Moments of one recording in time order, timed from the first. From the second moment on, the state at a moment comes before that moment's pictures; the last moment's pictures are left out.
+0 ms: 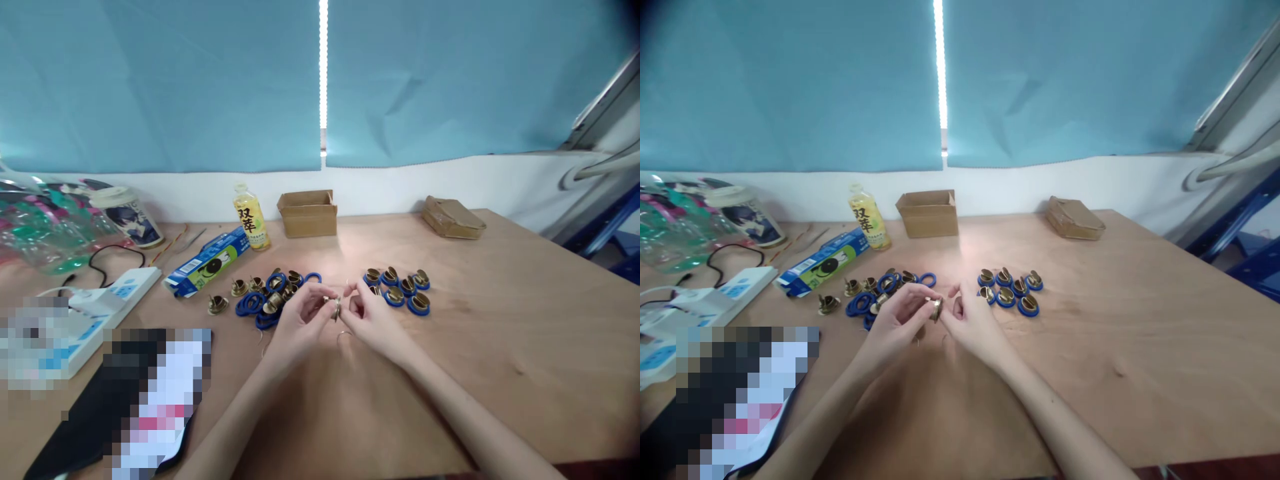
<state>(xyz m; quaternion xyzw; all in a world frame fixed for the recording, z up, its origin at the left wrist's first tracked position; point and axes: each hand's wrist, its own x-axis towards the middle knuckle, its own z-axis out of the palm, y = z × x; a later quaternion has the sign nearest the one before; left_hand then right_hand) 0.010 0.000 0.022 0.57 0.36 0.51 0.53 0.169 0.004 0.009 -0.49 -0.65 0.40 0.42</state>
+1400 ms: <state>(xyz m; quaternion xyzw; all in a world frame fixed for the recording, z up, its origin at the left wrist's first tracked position) -0.001 0.016 0.016 0.44 0.38 0.60 0.55 0.174 0.075 0.000 -0.48 -0.83 0.08 0.28</state>
